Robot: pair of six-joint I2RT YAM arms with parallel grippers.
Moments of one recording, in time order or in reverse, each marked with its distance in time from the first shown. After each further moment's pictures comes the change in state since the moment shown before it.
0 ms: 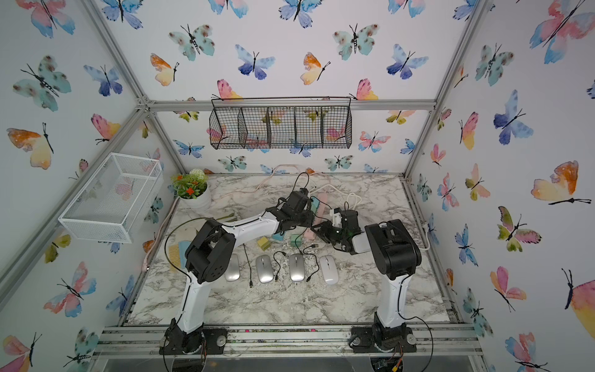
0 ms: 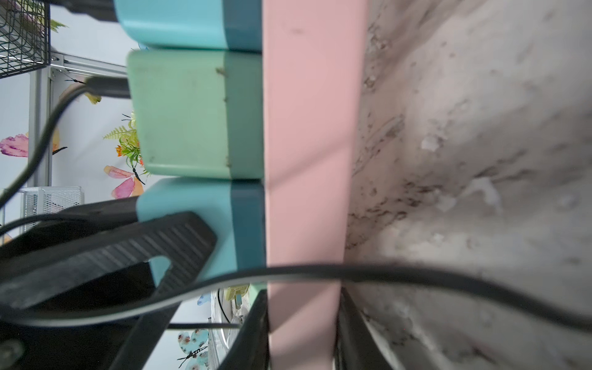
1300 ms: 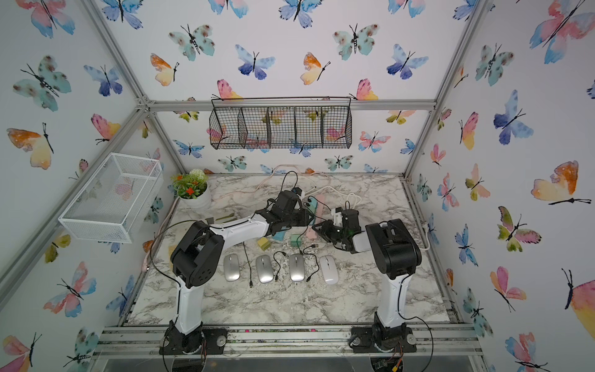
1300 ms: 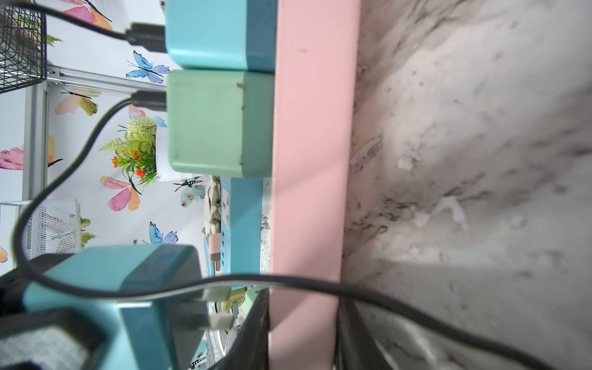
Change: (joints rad) left arm 0.044 -0.114 -0.161 0.145 0.175 -0.118; right arm -0.008 0.004 0.012 -0.015 0.022 0.004
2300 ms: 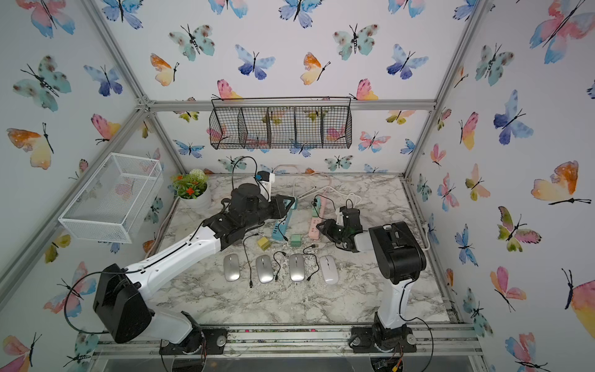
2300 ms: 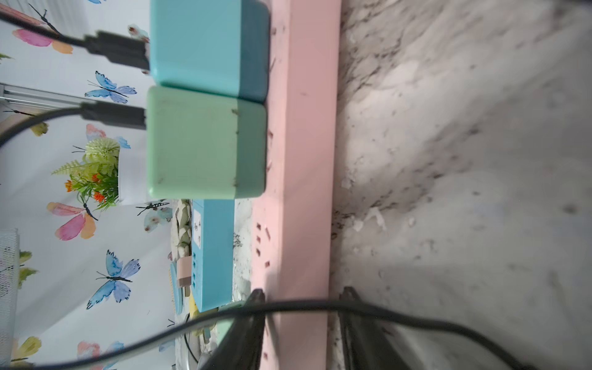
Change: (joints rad) left arm 0.006 -0.588 -0.247 -0.008 -0.068 -0.025; right arm -0.002 -0.065 0.000 -0.119 0.135 -0.066
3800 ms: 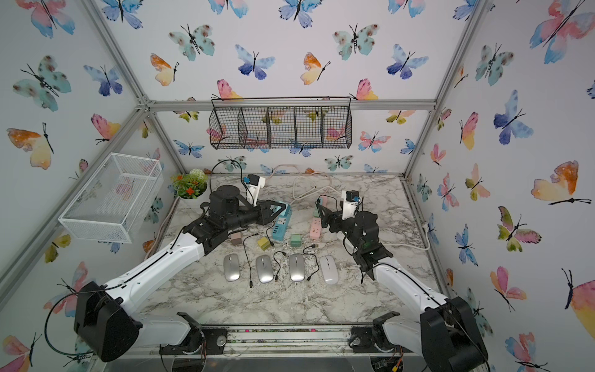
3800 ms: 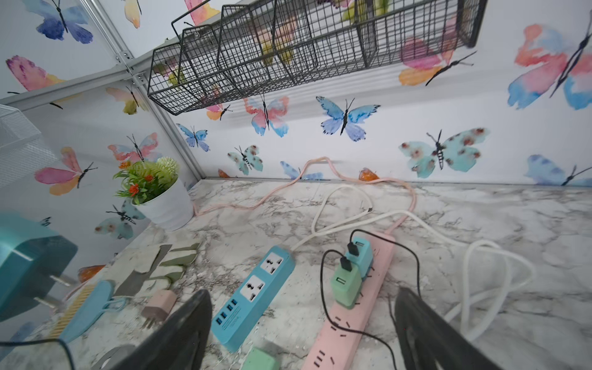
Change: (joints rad) left arm 0.126 -0.127 -0.110 -0.010 0.326 0.074; right arm 0.142 -0.731 -0.182 0.003 0.430 -0.600
